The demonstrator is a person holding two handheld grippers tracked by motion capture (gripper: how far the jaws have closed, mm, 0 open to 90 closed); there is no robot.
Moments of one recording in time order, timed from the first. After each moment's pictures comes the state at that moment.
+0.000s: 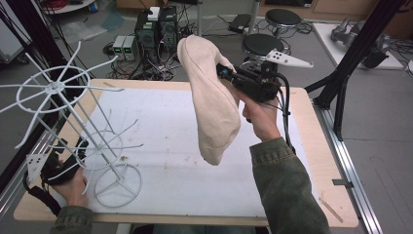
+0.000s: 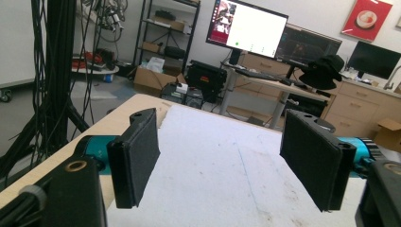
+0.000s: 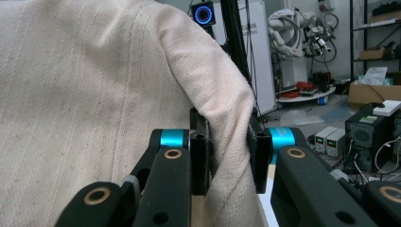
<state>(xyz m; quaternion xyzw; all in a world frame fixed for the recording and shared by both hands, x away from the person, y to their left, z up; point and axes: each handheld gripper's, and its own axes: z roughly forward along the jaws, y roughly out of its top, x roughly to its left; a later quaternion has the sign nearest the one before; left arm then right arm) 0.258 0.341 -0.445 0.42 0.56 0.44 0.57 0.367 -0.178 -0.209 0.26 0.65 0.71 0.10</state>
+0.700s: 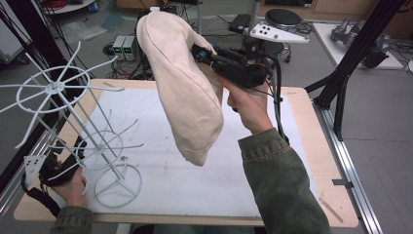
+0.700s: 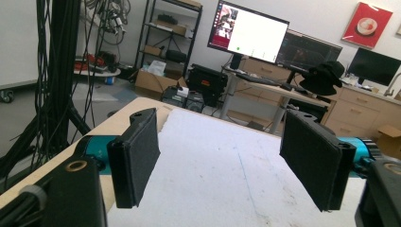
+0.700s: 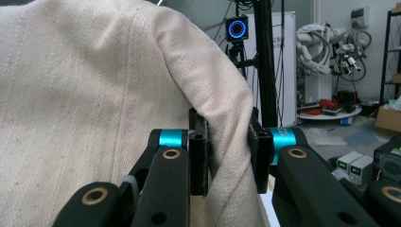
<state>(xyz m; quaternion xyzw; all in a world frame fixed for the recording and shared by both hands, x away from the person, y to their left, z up) 0.255 0.342 -0.444 0.41 0.56 0.44 0.57 0.338 -0.133 -0.144 0.20 0.66 0.72 0.10</state>
